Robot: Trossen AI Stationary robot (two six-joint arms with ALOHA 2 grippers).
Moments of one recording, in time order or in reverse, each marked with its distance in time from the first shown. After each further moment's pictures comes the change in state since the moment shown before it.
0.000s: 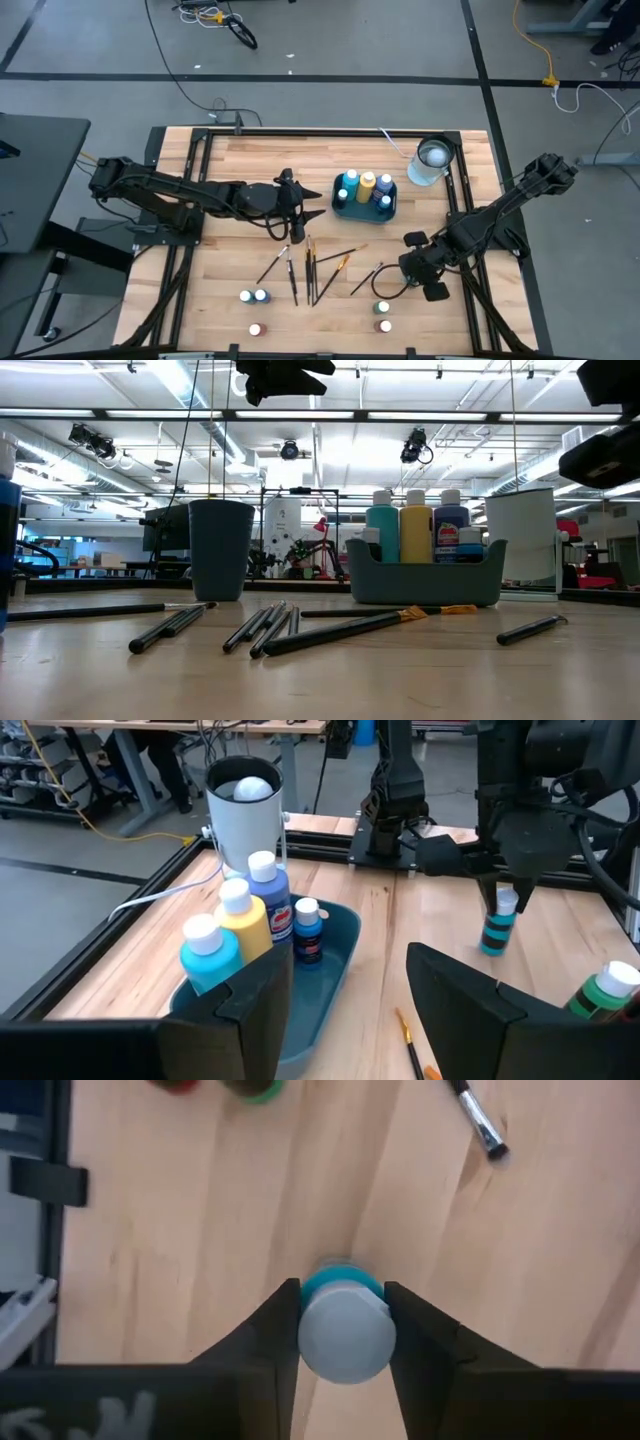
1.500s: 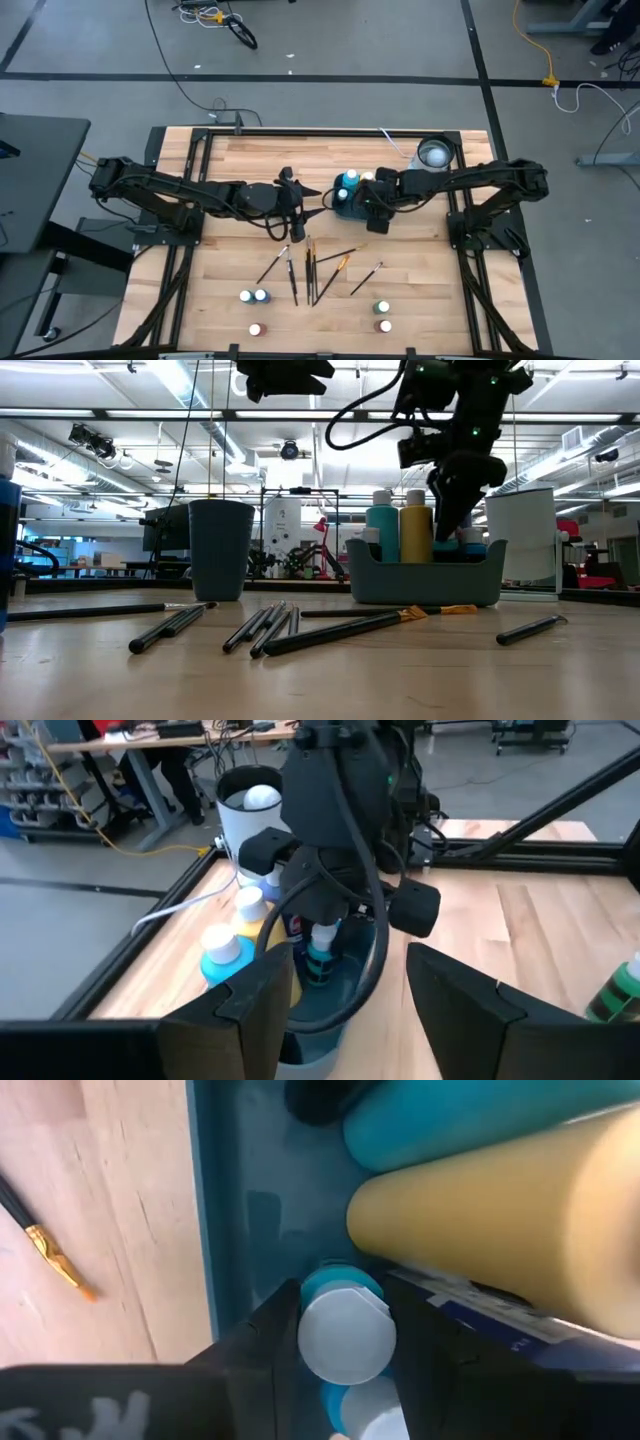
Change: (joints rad) left arm 0.000 0.000 0.000 0.003 -0.026 0.080; right arm -0.650 0.293 0.277 -0.057 0.335 -0.351
